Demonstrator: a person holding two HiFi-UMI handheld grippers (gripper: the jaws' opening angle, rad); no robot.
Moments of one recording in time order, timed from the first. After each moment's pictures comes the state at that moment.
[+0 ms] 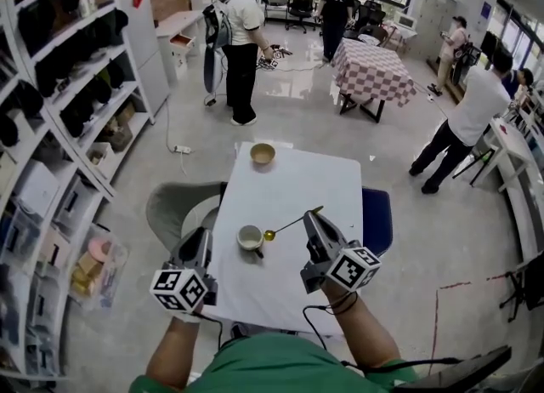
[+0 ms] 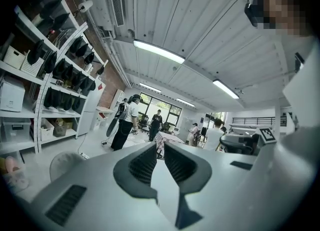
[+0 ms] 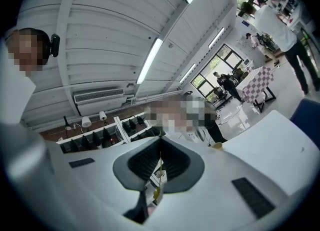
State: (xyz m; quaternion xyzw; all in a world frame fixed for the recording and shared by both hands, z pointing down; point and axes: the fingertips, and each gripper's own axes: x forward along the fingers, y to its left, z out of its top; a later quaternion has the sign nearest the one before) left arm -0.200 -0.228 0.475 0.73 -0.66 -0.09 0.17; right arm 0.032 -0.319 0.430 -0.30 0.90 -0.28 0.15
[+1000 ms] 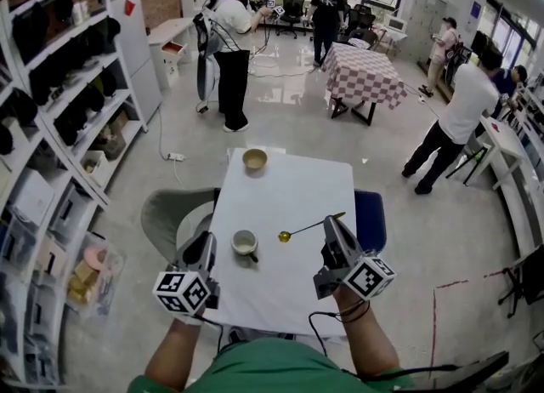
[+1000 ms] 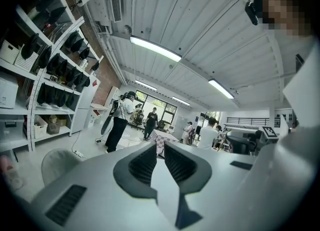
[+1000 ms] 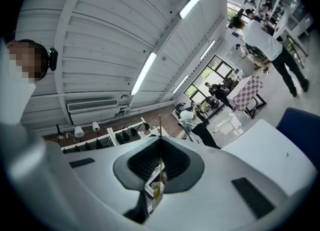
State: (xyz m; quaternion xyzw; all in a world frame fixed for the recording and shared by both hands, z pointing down) left arm -0.172 -0.237 0.474 0.75 -0.63 -0.09 0.18; right arm 0.101 -0.315 0.408 -0.34 0.87 -0.28 0.20
